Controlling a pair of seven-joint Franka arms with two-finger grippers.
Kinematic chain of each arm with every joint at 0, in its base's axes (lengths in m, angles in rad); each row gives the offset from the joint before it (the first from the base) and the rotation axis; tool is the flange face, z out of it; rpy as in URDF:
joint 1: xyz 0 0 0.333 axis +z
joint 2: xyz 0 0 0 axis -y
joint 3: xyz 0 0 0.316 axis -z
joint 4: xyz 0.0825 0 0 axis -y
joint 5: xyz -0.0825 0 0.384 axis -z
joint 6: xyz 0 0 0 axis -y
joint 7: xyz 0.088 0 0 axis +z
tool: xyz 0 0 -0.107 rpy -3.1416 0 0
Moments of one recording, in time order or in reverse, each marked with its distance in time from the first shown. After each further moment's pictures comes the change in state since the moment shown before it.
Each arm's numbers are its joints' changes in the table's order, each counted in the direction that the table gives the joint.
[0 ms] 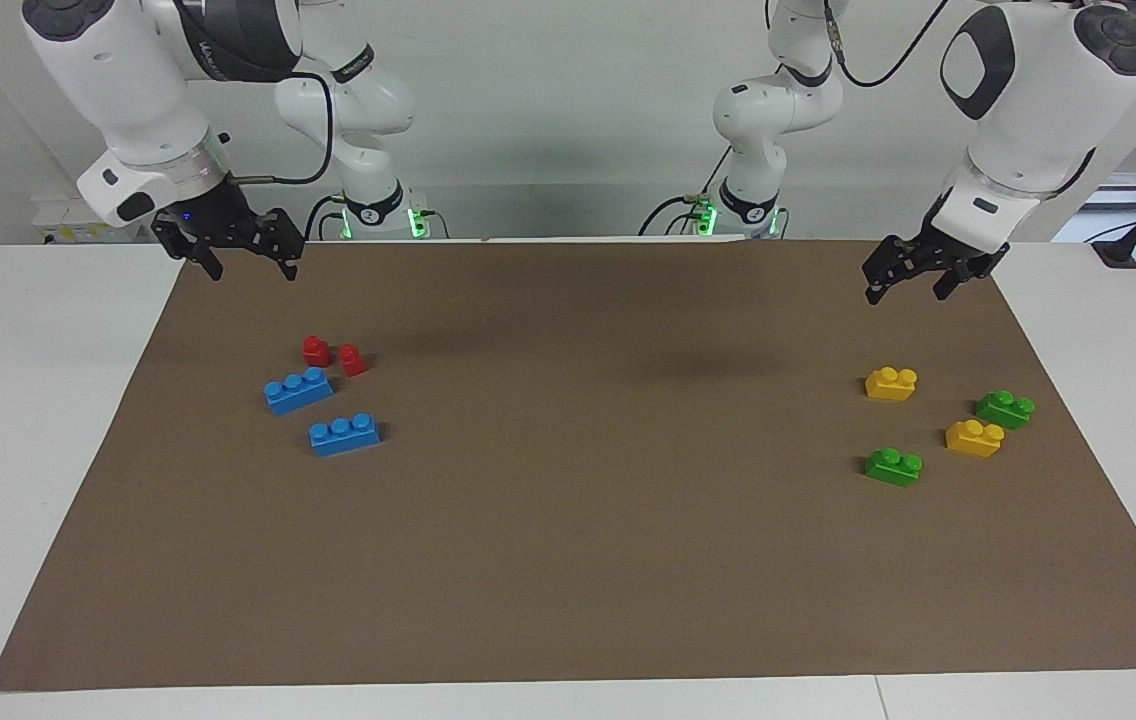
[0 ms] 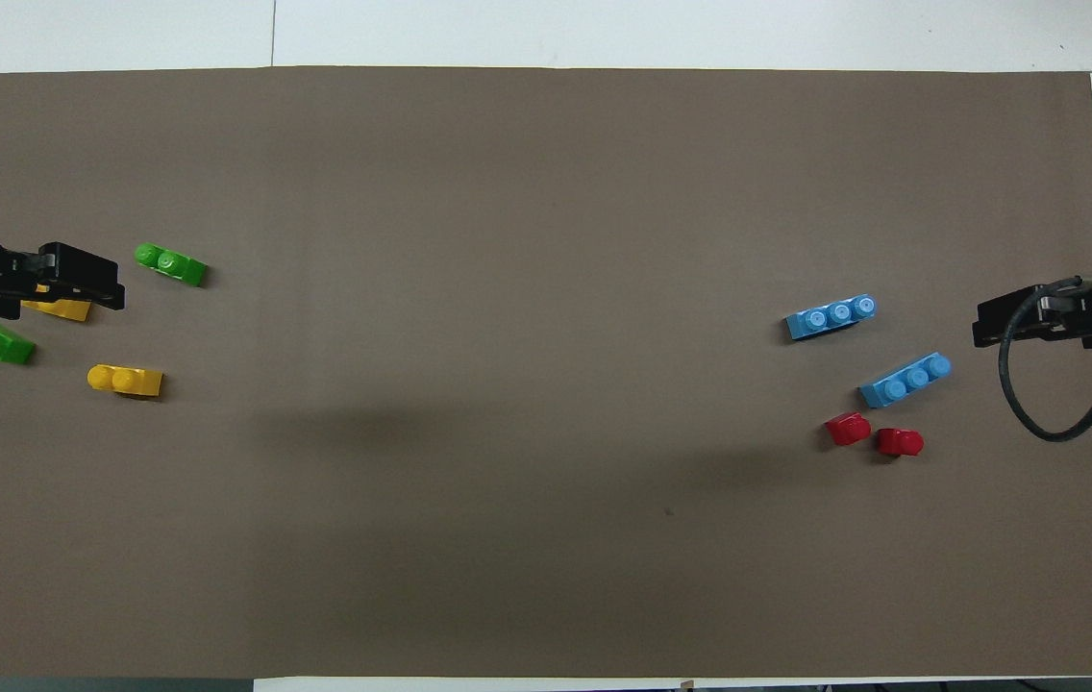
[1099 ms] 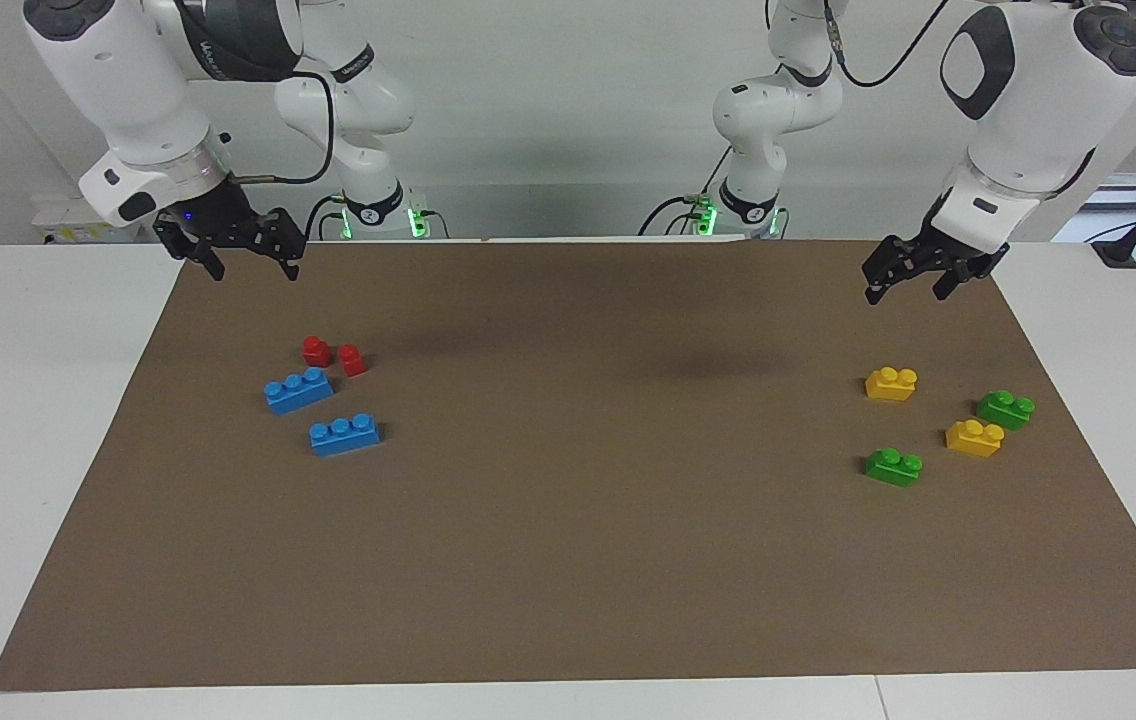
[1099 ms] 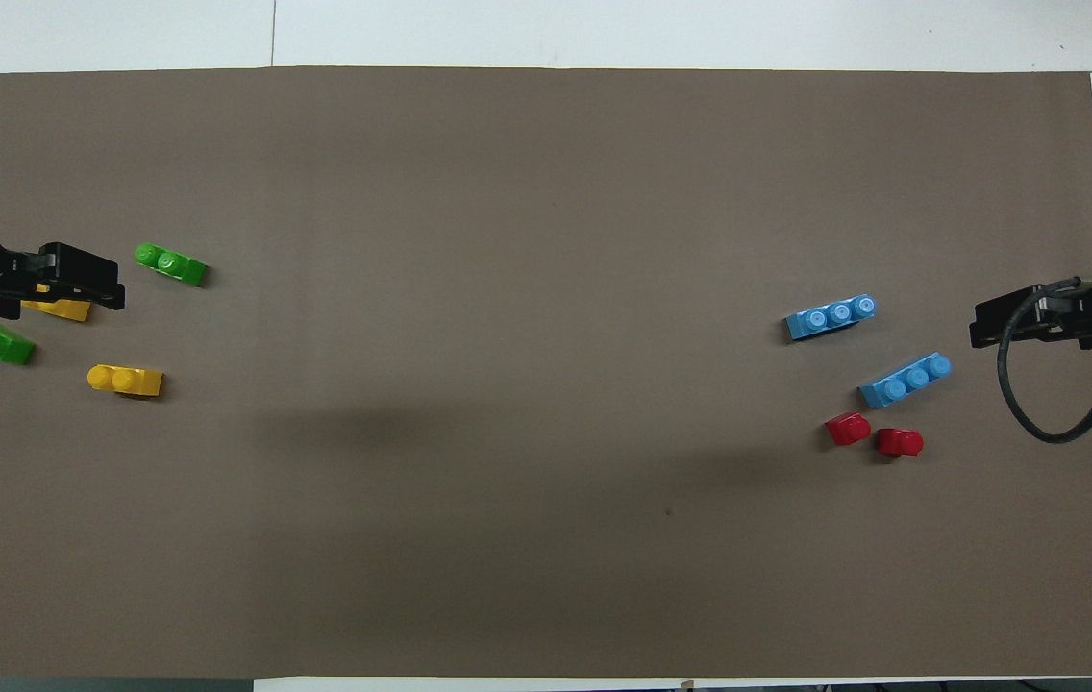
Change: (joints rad) left arm 0.001 -0.001 0.000 0.000 0.000 0.000 0.000; right arm 0.001 0.002 0.000 -0.002 -0.010 0.000 0.000
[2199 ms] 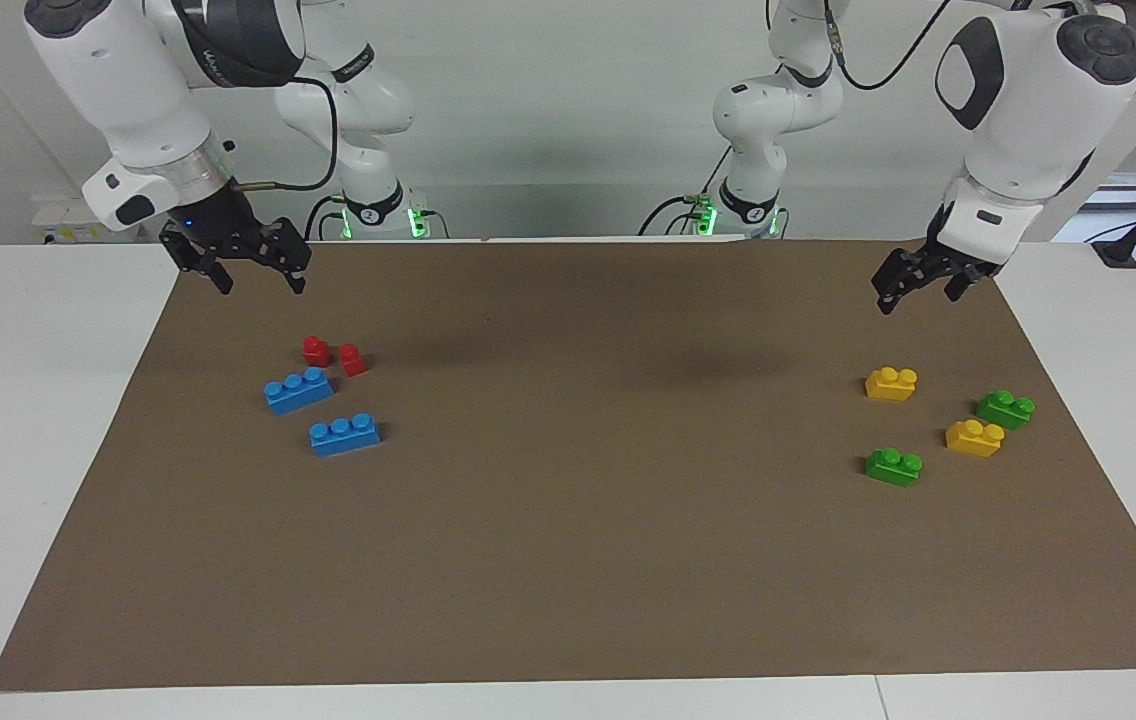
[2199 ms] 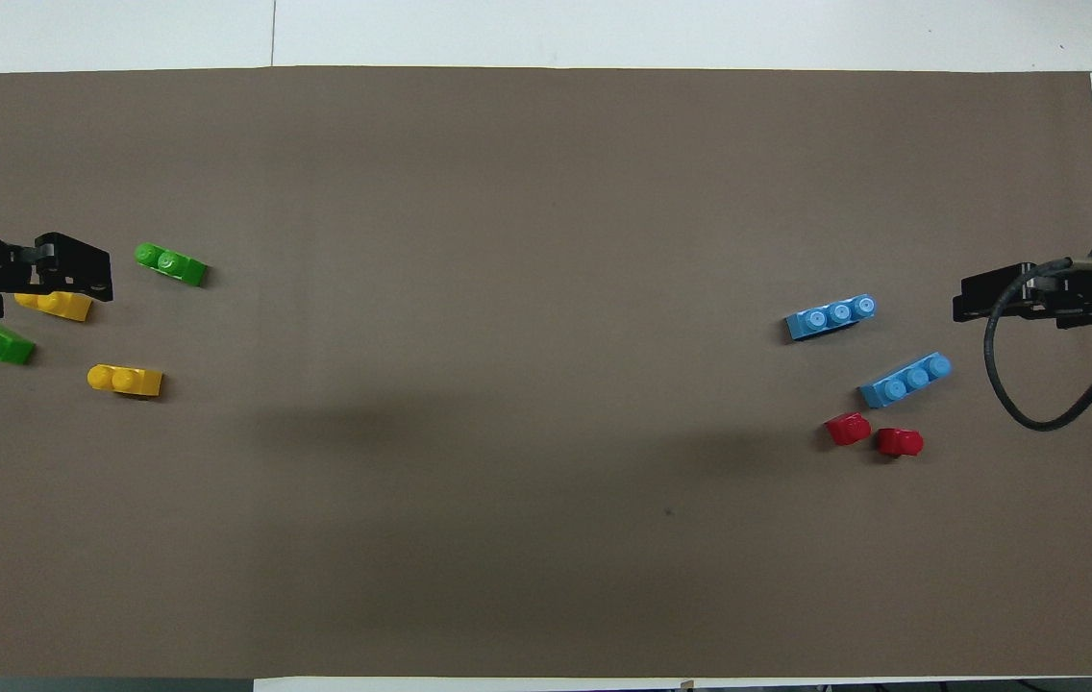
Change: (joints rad) left arm -0.005 -0.007 0.004 0.000 -0.071 0.008 0.064; right arm 0.000 0.003 0.000 -0.029 -0.047 0.107 -0.024
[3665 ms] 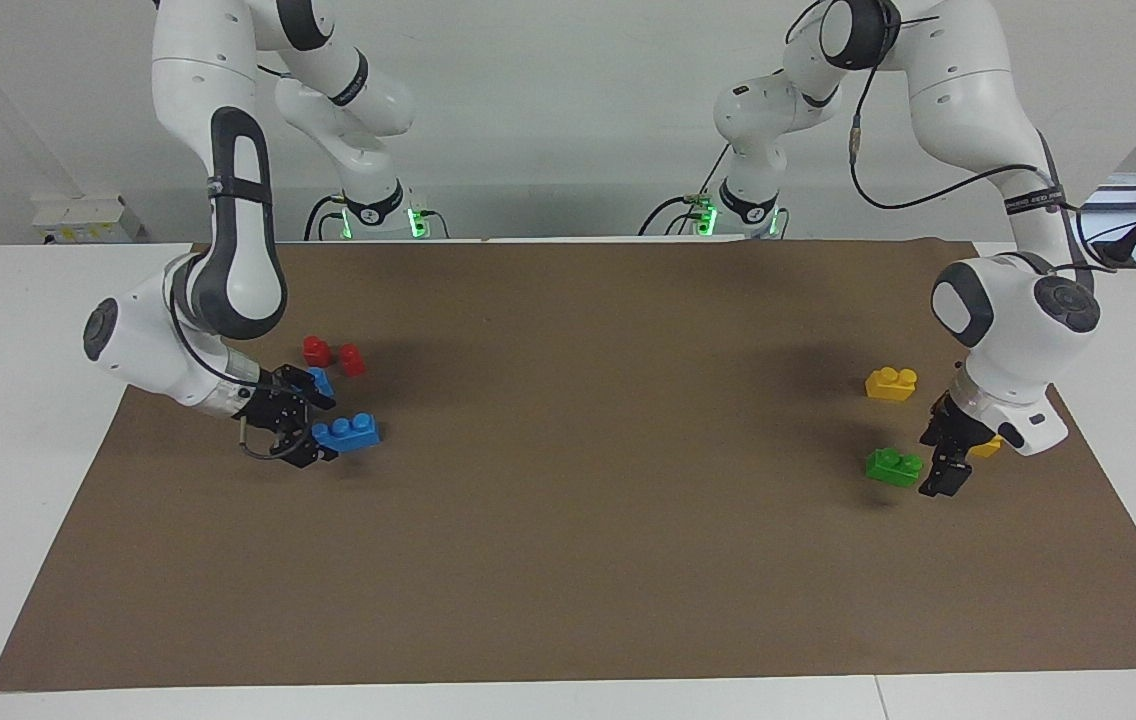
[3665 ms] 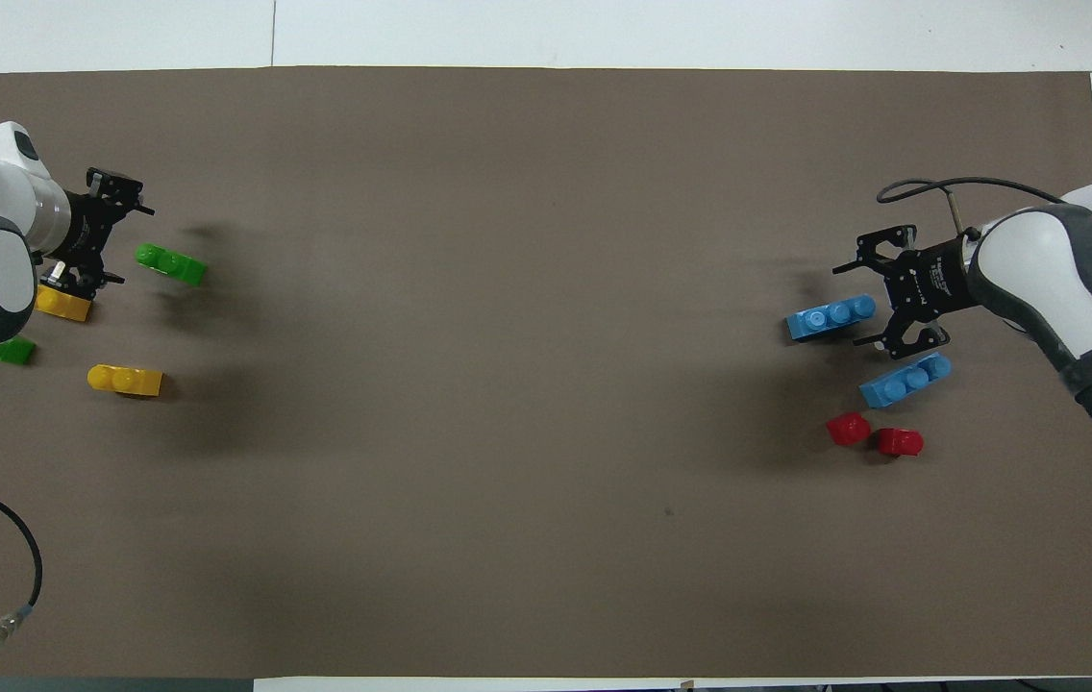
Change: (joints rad) left arm 0.048 -0.397 -0.080 -0.080 -0.046 0.625 0.892; right arm -0.064 -0.406 0.041 -0.123 -0.458 0.320 -0.888
